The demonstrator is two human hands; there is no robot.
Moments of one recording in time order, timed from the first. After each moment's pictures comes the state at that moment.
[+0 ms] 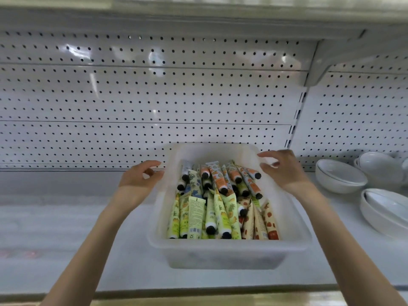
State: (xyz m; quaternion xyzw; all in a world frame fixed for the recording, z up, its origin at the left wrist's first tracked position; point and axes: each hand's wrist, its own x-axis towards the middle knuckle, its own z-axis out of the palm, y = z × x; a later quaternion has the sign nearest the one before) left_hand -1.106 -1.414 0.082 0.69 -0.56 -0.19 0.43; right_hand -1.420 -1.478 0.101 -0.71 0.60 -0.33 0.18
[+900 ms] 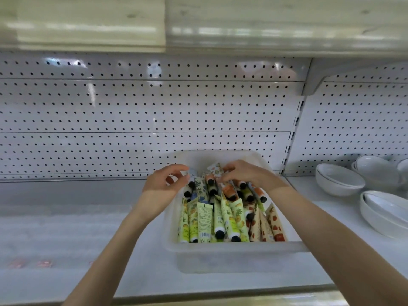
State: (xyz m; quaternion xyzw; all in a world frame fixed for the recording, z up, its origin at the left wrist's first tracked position) left_hand -1.130 -1.403 0.094 0.58 -0.63 -0.22 0.47; right_hand -1.338 -1.509 0.107 -0.74 0.56 -0.13 0.36
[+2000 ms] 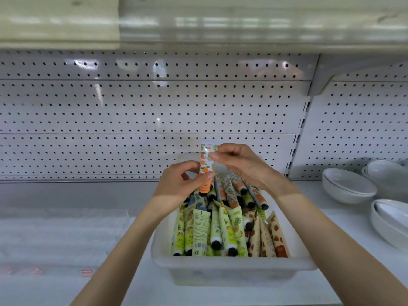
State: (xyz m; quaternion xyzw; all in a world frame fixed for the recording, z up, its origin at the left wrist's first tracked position) left_hand -1.165 -1.426 0.107 0.50 -0.67 -0.25 0.49; right_hand -1.337 -1.481 0.144 -0.72 0.29 -0.38 0.51
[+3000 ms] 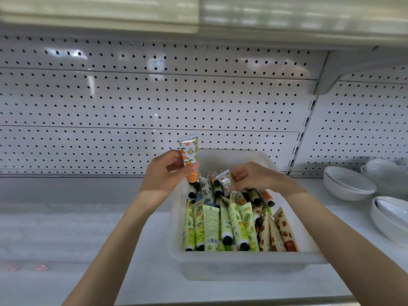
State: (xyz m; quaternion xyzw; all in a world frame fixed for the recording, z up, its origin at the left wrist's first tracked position) left_hand -1.127 -1.417 0.113 0.47 -0.59 -0.30 0.58; right_hand -1.355 -1.516 0.098 -0.77 0.50 -0.13 0.37
